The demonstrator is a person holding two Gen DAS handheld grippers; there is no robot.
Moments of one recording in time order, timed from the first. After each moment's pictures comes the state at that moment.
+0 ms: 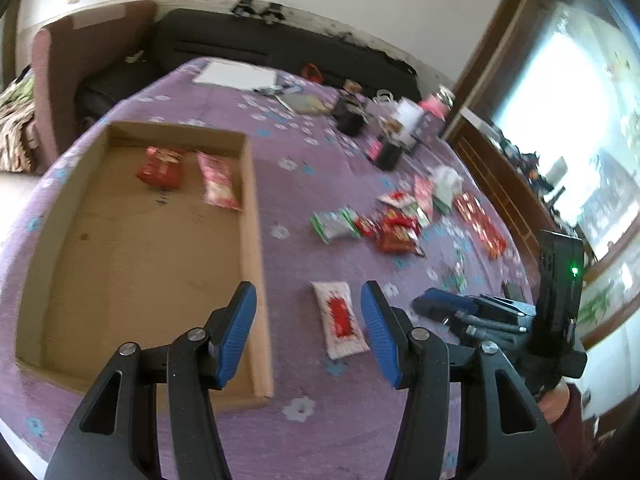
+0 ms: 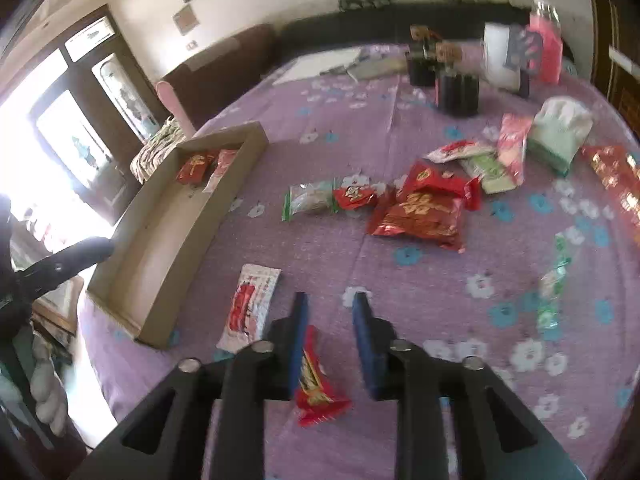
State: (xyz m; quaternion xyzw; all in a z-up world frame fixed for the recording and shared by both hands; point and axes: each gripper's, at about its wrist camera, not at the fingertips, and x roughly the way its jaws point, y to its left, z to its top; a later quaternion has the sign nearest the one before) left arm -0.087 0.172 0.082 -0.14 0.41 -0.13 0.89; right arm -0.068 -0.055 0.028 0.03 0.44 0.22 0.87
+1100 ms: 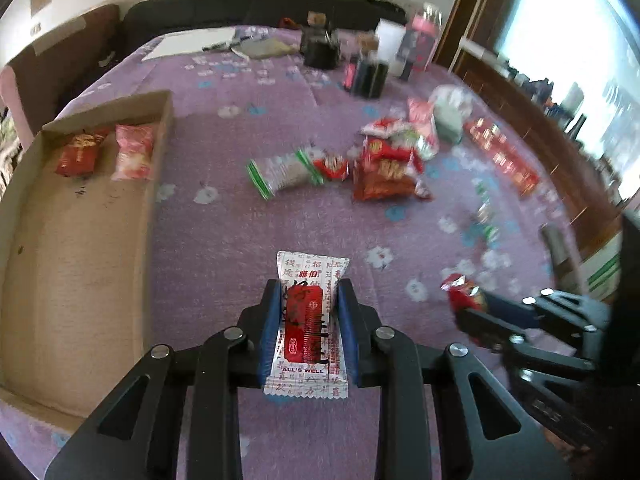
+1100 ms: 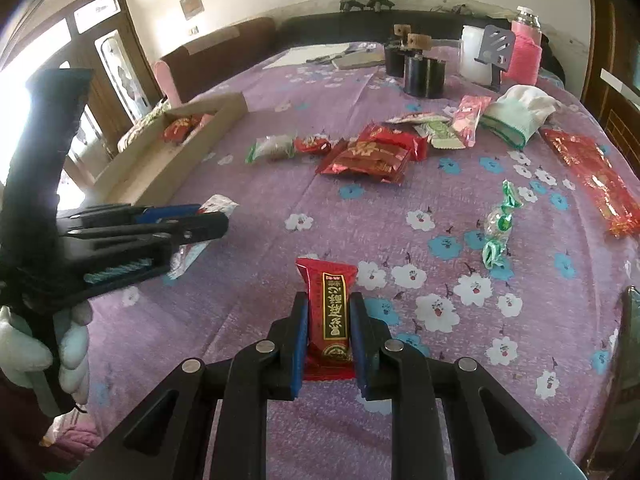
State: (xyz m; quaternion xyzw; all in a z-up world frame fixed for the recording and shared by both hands) left arm -0.061 0.097 0.048 -0.05 0.46 -0.13 0.88; right arm -0.105 -0.091 0.008 0.00 0.42 0.17 0.89
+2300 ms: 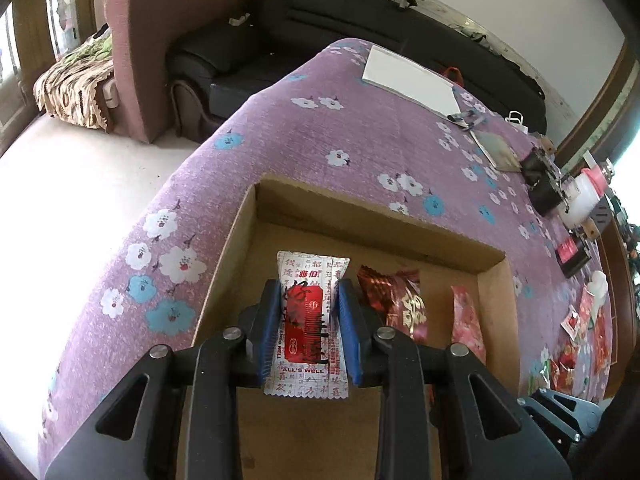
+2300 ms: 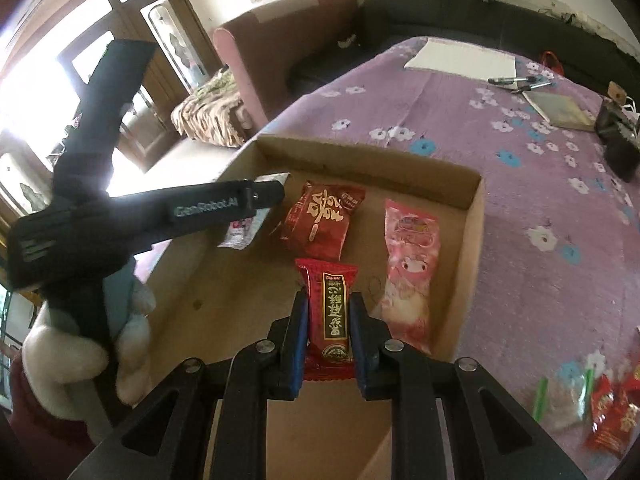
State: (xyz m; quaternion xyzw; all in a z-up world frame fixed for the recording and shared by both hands) left arm 0.092 0.340 0.029 -0.16 0.47 0.05 0.86; right arm 0.072 0.174 0.022 -0.03 0.47 0.28 0.84
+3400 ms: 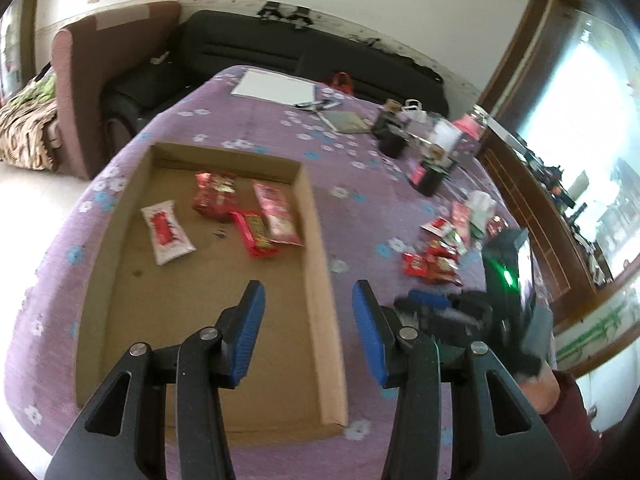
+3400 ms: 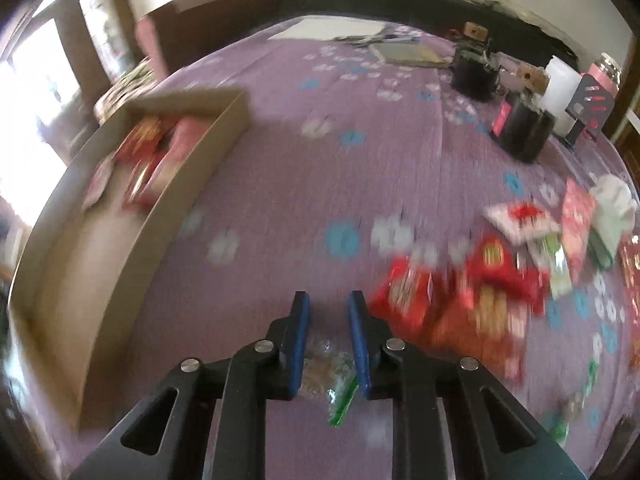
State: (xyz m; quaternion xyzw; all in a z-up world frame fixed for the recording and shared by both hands) left arm -0.061 0.227 0.100 -0.13 0.41 -0.09 0.90; right arm 0.008 0.017 0.004 -0.09 0.49 0.16 0.85
